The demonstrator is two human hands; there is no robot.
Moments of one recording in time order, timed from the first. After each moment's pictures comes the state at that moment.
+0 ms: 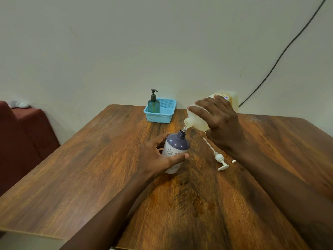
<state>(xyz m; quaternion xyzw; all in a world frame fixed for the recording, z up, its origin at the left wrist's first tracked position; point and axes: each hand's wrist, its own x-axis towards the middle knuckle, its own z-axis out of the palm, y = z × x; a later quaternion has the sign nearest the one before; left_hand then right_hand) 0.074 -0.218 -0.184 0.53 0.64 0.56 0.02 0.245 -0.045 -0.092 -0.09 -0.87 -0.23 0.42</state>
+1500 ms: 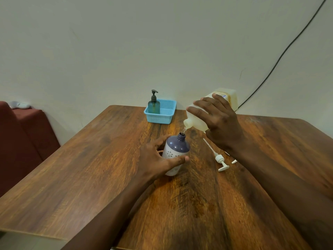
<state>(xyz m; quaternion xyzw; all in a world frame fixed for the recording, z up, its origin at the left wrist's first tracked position) 0.077 -0.222 -0.183 0.53 0.64 0.55 0.03 0.243 -0.044 -0.086 -0.08 -0.87 -0.26 0.41</state>
